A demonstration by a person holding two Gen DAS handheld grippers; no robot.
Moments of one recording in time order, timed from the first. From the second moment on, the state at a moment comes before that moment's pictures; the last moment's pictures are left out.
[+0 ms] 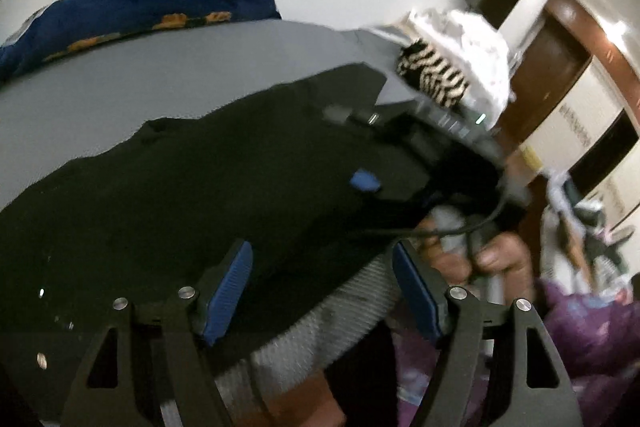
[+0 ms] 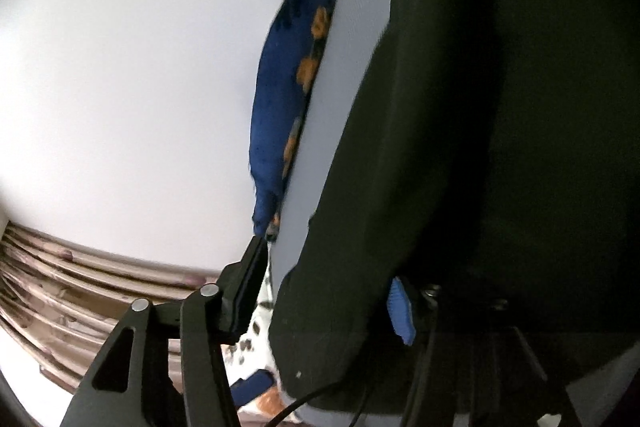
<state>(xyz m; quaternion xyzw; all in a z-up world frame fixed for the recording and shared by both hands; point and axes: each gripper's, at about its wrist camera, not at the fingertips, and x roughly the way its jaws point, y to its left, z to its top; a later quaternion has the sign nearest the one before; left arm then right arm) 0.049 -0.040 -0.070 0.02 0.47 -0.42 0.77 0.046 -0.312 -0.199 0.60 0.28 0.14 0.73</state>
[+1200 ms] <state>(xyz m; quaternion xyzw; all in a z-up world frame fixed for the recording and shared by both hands) 0.107 -0.025 -0.183 -0.50 0.52 -0.32 0.62 0.072 -0.354 -0.177 0.58 0.30 0.24 0.72</state>
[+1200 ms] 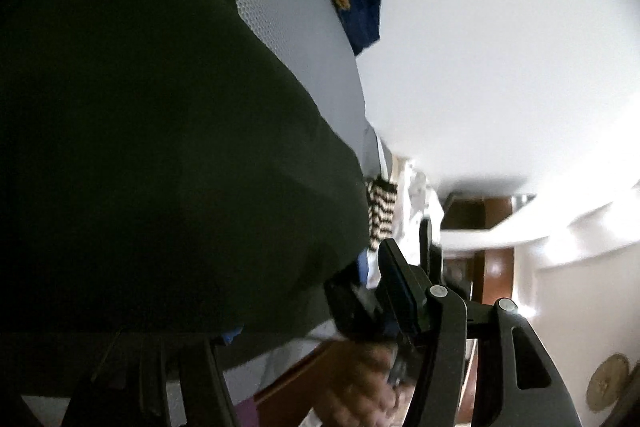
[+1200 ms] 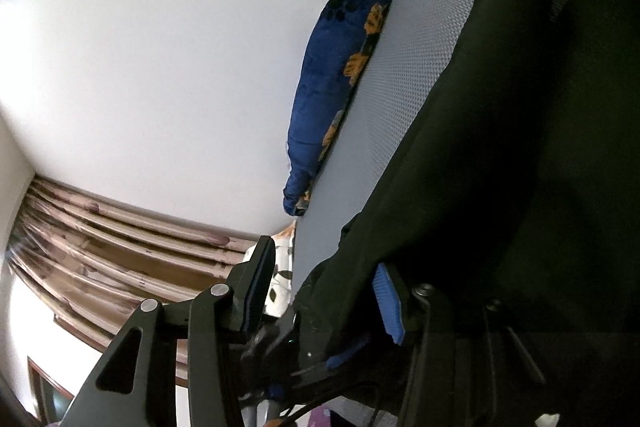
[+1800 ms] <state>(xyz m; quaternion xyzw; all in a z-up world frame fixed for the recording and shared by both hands) 0.111 -0.025 -0.177 -0.48 0.53 -0.28 0.64 0.097 -0.399 -0.228 0.74 0.21 0.13 0.62</state>
